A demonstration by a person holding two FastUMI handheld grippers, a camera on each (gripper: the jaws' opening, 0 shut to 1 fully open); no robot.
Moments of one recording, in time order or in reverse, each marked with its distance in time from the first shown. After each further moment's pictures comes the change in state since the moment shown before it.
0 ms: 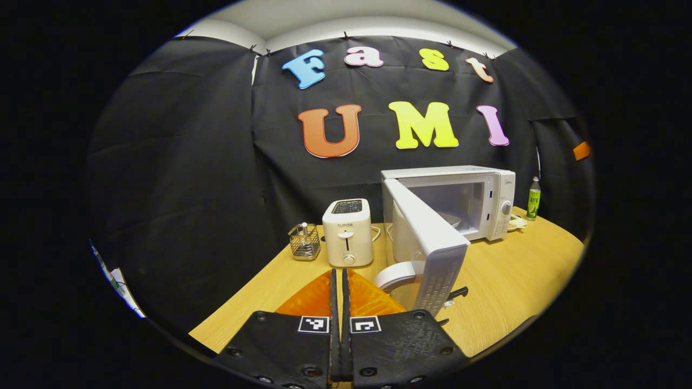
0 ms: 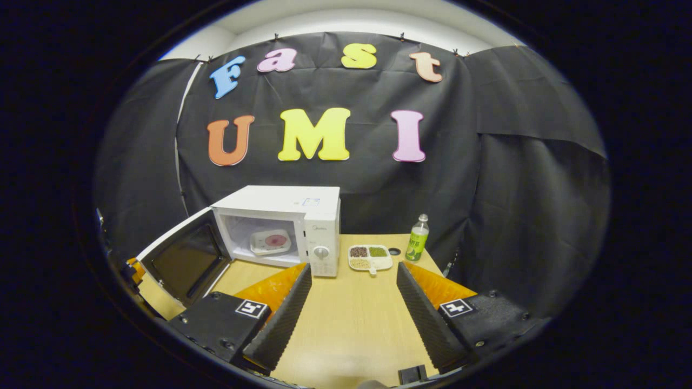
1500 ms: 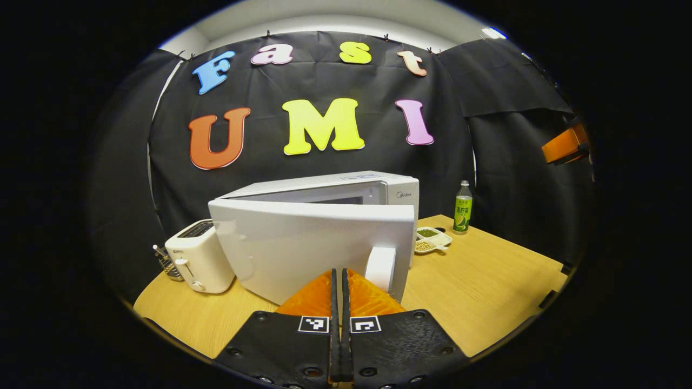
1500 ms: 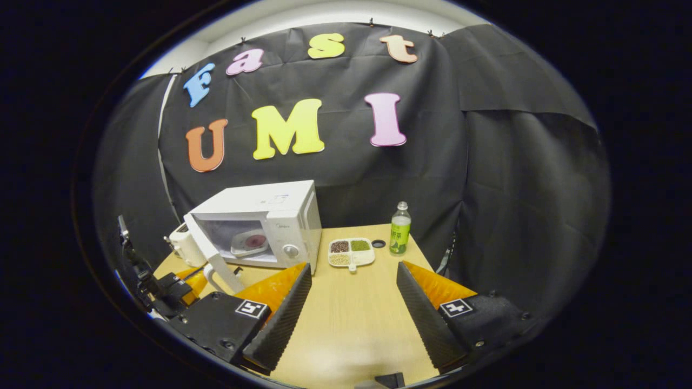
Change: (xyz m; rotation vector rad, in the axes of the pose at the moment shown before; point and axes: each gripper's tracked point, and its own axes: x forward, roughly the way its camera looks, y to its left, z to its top) left arm 0.079 -0.294 0.049 0.028 -0.040 -0.361; right arm 0.045 -0.085 -0.004 0.088 0.058 0.014
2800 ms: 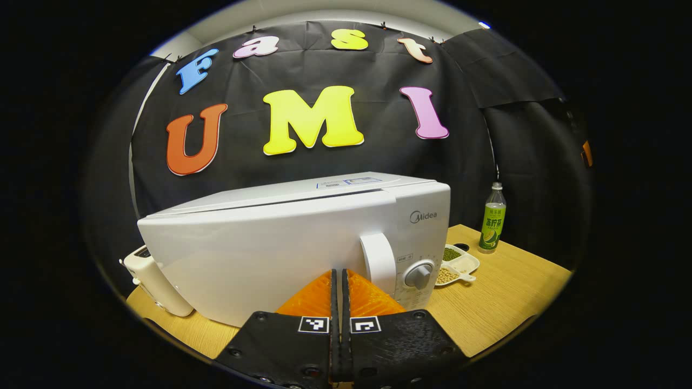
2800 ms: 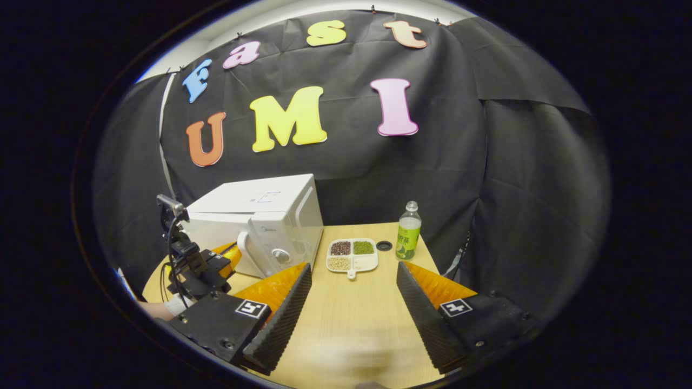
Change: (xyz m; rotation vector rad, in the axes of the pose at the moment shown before) left arm 0.137 -0.024 0.021 0.008 -0.008 0.048; right arm 0.068 -0.023 0.015 -0.014 0.068 0.071
